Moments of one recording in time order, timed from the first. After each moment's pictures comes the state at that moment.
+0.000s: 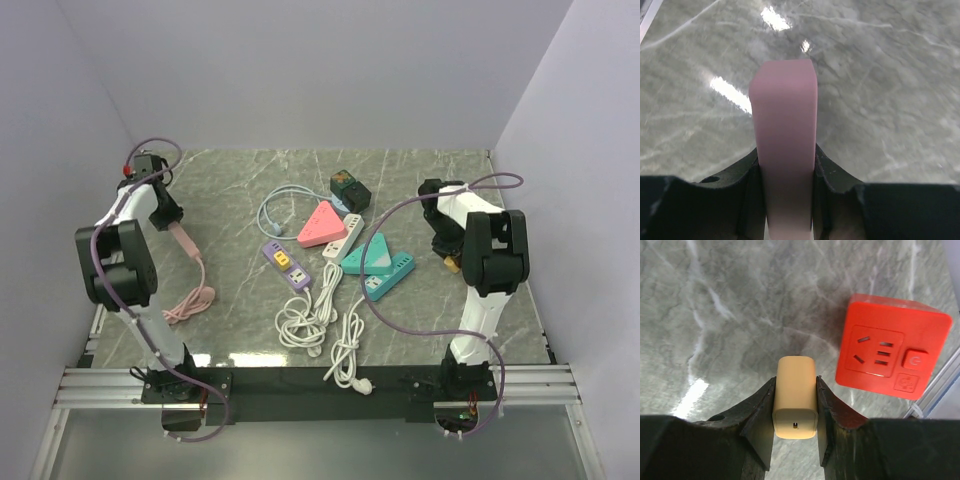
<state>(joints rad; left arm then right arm) 0.20 1.81 1.36 -0.59 -0.17 -0.48 0.06 1.97 1.36 -1.09 0.63 0.83</state>
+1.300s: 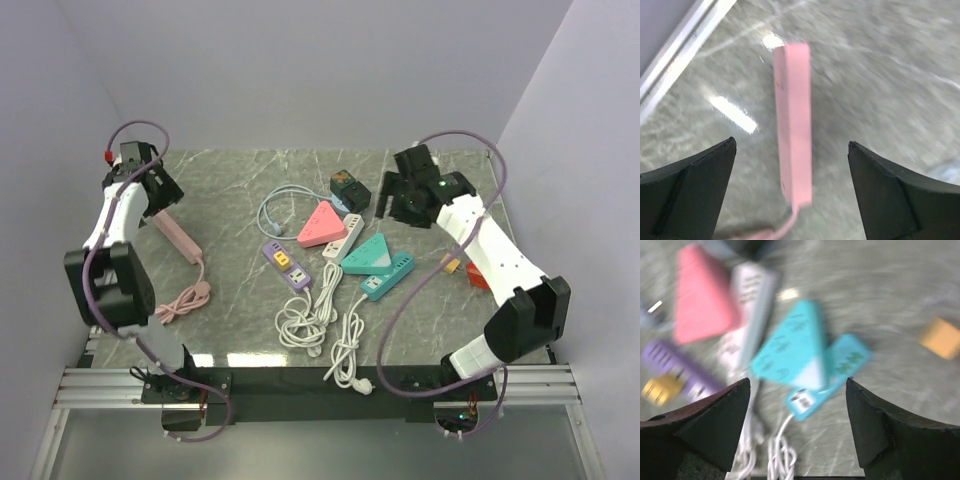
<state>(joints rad) 0.20 1.77 1.47 -0.69 -0.26 -0.50 0.34 1.52 1.46 -0.96 0.22 0.57</state>
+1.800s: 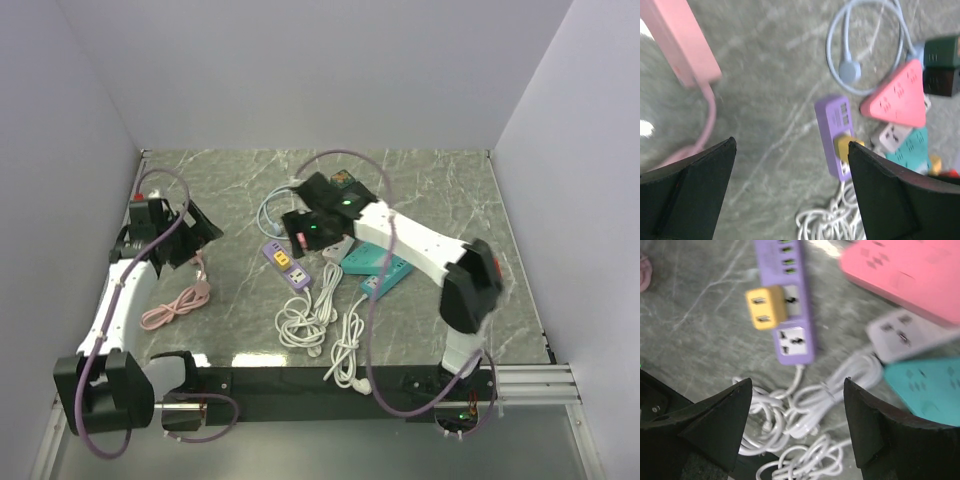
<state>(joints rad) 0.11 1.14 0.91 -0.54 0.22 -0.57 0.78 1.77 1.57 -0.80 -0.04 0.36</state>
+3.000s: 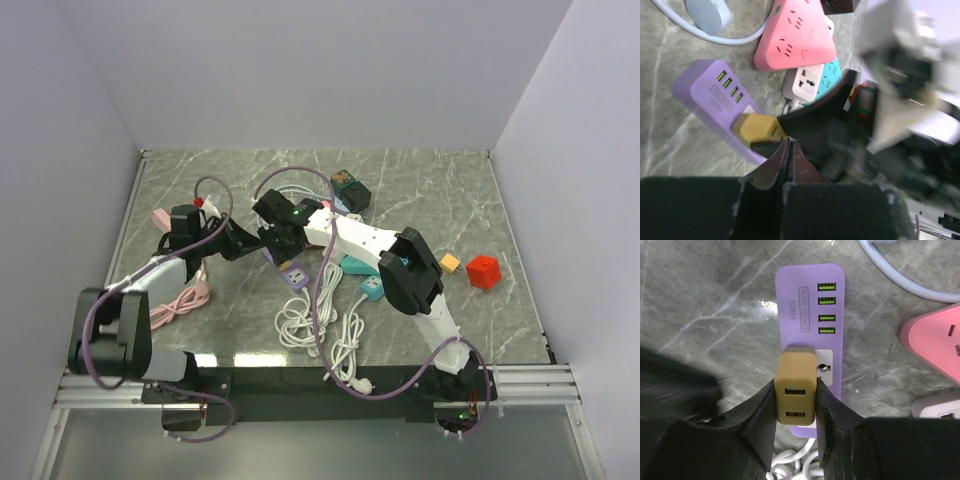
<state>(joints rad) -0.06 1.35 0.65 0.12 0.73 -0.82 0.91 2.20 1.89 -0.79 0.01 0.29</state>
